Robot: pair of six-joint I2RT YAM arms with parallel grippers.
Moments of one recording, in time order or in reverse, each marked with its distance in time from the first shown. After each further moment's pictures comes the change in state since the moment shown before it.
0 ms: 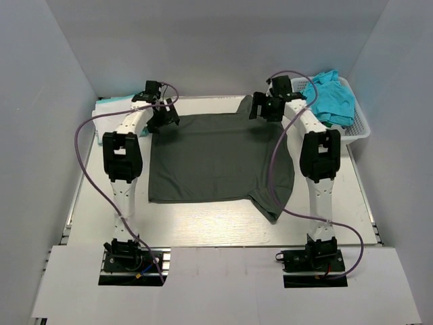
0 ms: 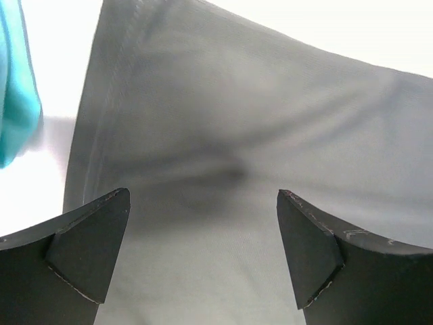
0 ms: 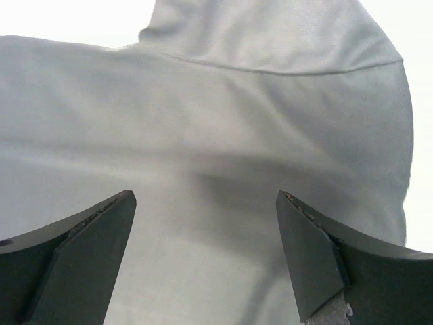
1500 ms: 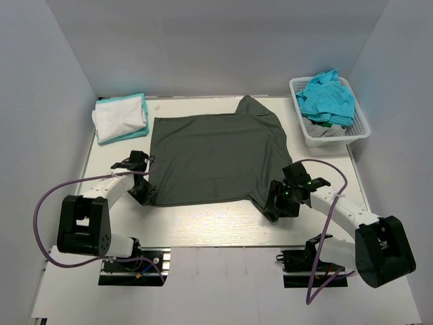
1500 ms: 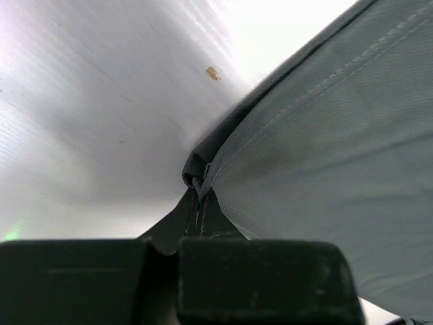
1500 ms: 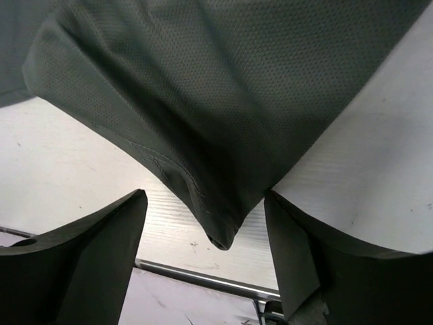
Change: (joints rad) left arm 0.003 -0.996 -1.390 0.034 -0.095 -0.483; right arm 0.179 -1.196 -1.542 0.010 0.019 0.349
